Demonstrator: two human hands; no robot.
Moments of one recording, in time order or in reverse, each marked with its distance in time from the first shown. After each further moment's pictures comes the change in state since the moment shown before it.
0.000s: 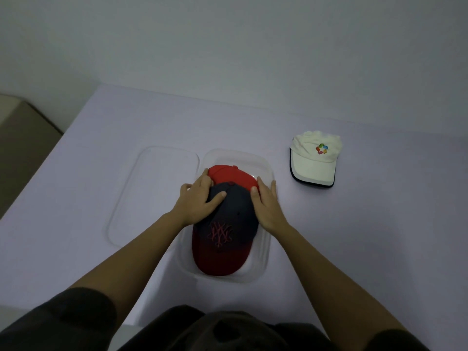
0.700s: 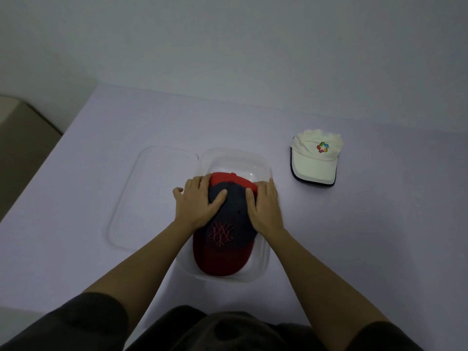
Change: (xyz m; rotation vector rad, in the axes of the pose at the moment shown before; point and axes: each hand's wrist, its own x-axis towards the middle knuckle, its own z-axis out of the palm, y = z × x) left_hand -0.004 0.007 0.015 0.226 0.250 -0.143; right_hand 0.012 0.017 0.020 -0.238 0.230 -0.126
